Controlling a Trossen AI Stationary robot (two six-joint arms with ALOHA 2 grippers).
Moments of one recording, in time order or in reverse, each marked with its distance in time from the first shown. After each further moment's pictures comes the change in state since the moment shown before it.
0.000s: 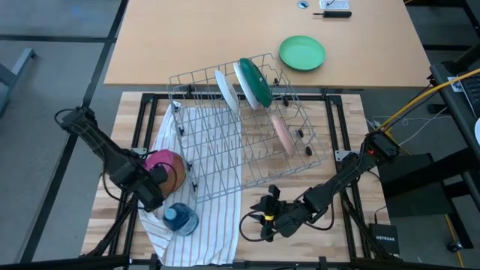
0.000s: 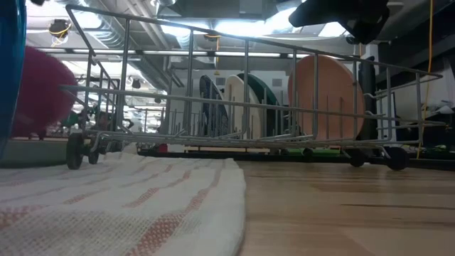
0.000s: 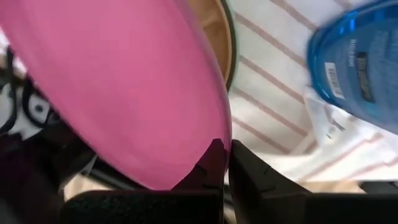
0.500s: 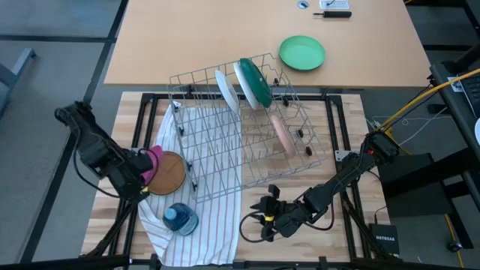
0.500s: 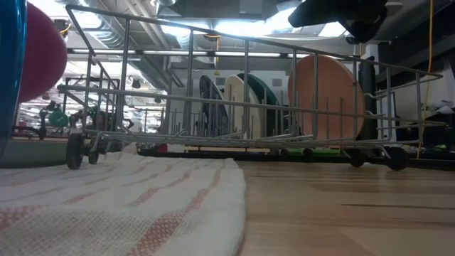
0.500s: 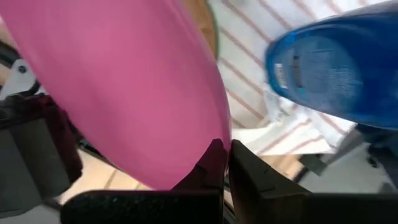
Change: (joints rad) left arm -0.064 -0.145 0.197 -0.168 -0.024 -0.167; right arm 0.000 0.000 0.000 -0.002 0.008 -0.035
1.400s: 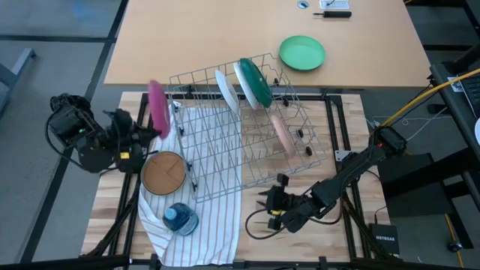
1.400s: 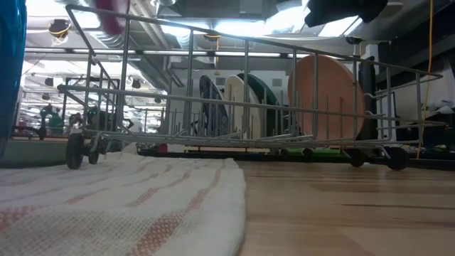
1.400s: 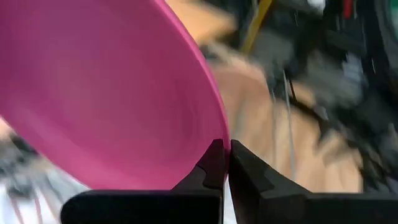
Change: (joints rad) left arm -0.002 -0.111 0.254 0.100 -0.983 0.269; right arm 0.000 -0.104 0.000 -0.223 0.127 -0.125
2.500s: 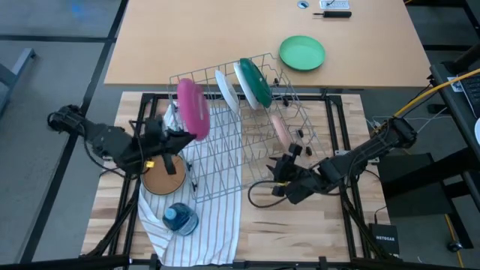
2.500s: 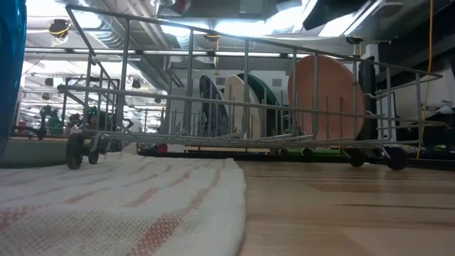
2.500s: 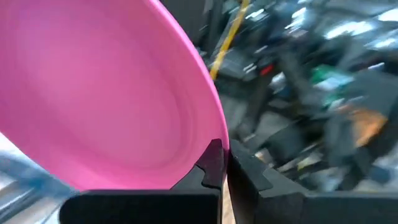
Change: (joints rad) left arm 0.299 0.030 -0.320 1.180 0.155 0.805; right arm -0.148 -0.199 0.000 -0.299 0.185 -0.176
